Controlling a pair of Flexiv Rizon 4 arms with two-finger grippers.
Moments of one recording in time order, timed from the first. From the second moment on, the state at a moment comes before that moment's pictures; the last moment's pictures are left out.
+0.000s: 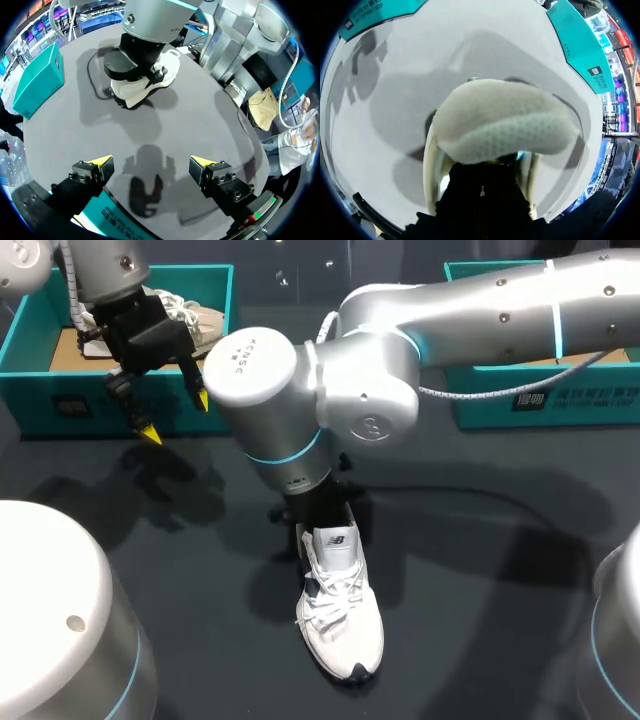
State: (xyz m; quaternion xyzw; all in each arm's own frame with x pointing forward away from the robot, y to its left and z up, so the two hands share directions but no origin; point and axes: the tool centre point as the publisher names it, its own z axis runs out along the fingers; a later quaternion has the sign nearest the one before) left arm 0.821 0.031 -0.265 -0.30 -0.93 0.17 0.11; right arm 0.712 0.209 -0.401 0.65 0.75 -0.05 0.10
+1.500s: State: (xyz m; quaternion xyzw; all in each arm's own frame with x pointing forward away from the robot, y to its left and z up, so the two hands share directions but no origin) left arm 0.821 0.031 -0.265 -0.30 -0.93 0.17 0.11; right arm 0.709 0.197 -0.402 0.68 0.72 -0.11 0.12
